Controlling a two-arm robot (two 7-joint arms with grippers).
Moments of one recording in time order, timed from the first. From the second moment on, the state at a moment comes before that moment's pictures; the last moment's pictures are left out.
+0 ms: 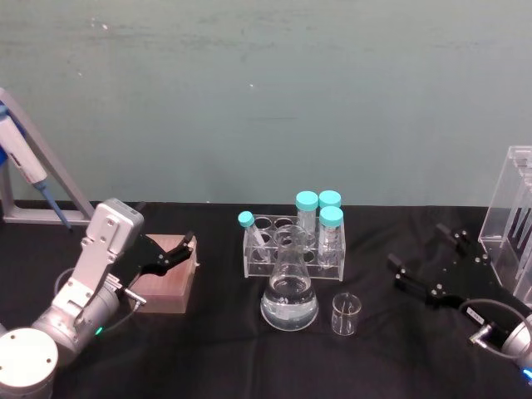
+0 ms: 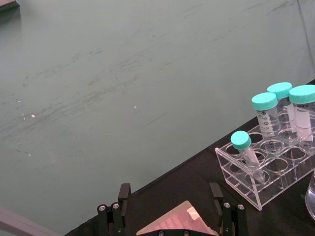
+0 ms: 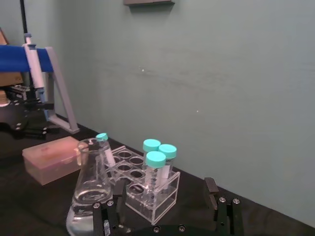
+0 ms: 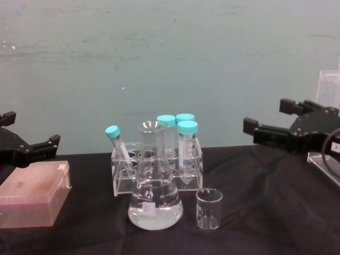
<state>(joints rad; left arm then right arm) -0.20 0.60 0.45 -1.41 -0.25 -0.12 0.03 0.12 0.36 -0.24 -1.51 0.28 -0.14 0.44</state>
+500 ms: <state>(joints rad) -0.20 0.60 0.45 -1.41 -0.25 -0.12 0.03 0.14 0.41 -0.30 -1.49 0.33 -0.09 0.50</state>
